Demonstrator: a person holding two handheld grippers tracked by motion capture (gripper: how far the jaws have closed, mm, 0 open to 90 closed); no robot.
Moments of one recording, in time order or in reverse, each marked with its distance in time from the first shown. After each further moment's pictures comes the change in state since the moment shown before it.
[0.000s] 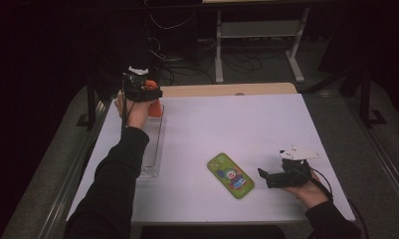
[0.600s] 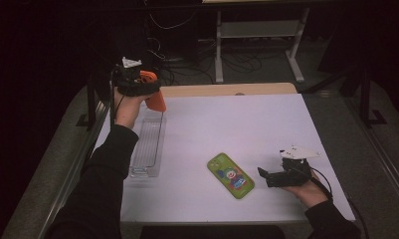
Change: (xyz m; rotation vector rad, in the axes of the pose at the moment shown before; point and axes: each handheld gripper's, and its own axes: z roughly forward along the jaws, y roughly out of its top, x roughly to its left) left arm 0.011 0.024 -0.045 -0.113 -0.201 -0.003; right arm -0.001 0.000 0.000 0.003 0.000 0.019
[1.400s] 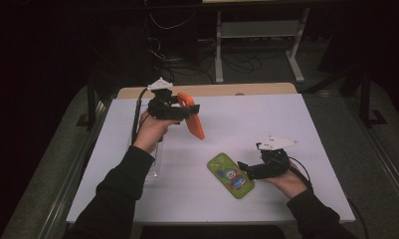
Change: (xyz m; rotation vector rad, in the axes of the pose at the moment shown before) left arm -0.080 -0.025 -0.022 -0.012 -0.514 0.045; right arm 0.028 0.039 0.026 -0.020 0.129 -0.047
